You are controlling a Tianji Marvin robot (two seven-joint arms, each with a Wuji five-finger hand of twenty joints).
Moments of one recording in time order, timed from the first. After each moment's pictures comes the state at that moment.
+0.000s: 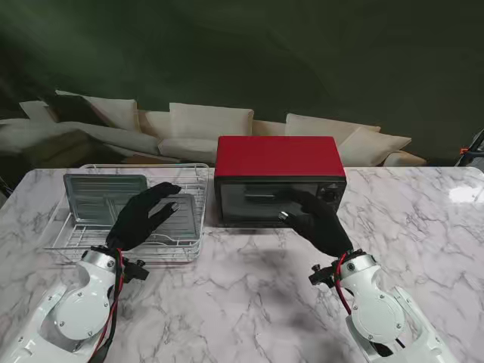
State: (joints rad) left arm 1.74 -1.13 -1.41 -1.77 0.49 -0.25 0.13; right arm -1.73 -1.16 1.31 -1.77 -0.28 -0.25 -0.13; left_hand 0.97 0.05 0.00 0.03 0.49 0.18 0.19 0.49 0.44 0.18 0.13 0.37 0.30 0.22 0.17 0.45 0.02 0.22 0.46 0.48; right_hand 0.44 -0.29 0.60 -0.02 0.47 -0.10 0.49 0.29 0.52 0.04 0.35 0.22 0.49 0.08 0.09 0.23 0.08 0.34 0.73 0.47
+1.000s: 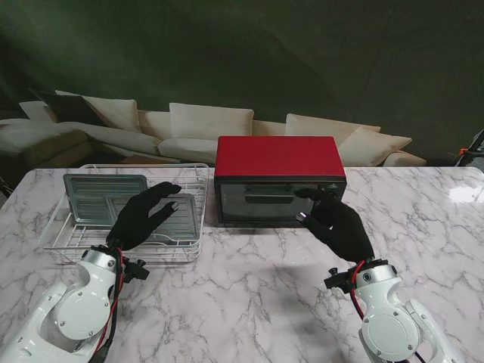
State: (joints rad) left arm 1.74 -1.13 -1.41 -1.78 0.49 -0.23 0.13; right arm -1.84 -1.17 1.40 -1.86 -0.44 -0.24 -0.25; left_hand 0.97 0.05 0.00 0.03 0.49 0.18 0.19 0.49 0.44 0.18 0.13 0.37 0.30 0.22 0.17 0.45 0.02 0.23 0.46 0.49; right_hand 0.44 -0.29 0.60 -0.02 0.49 -0.10 0.50 0.29 0.97 0.14 0.95 0.78 0.89 0.26 1.04 0.72 0.39 0.42 1.34 0.72
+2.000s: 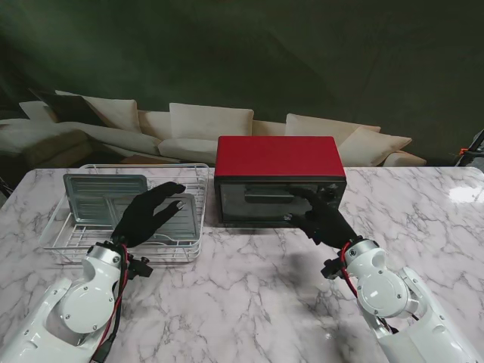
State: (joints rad) left arm 1.70 -1.13 -1.39 -1.75 0.49 -0.22 0.11; right arm -1.63 -1.11 1.31 -1.69 -0.39 -0.05 0.04; left_hand 0.97 0.05 0.00 0.03 0.49 0.18 0.19 0.49 0.45 0.18 0.13 0.37 0.31 0.22 0.17 0.45 0.02 0.23 0.46 0.50; right_hand 0.31 -0.26 0.56 -0.02 0.15 0.04 0.52 0.12 1.17 0.07 1.18 0.69 1.13 0.25 1.27 0.62 0.62 0.48 1.54 0.74
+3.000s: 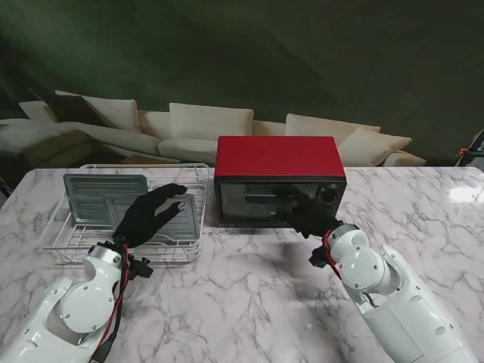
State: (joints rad) left arm 1.70 -1.13 -1.38 -1.74 0.48 -0.23 0.10; right arm -1.45 -1.11 1.18 -1.57 -0.38 0.08 0.11; left_hand 0.97 0.05 0.00 0.03 0.49 0.18 0.19 0.49 0.46 0.18 0.13 0.37 0.32 0.22 0.17 0.45 0.03 0.24 0.46 0.50; right_hand 0.31 -0.26 0.54 -0.02 0.15 -0.05 0.52 0.09 1.17 0.06 1.18 0.69 1.13 0.25 1.27 0.60 0.62 0.48 1.55 0.74
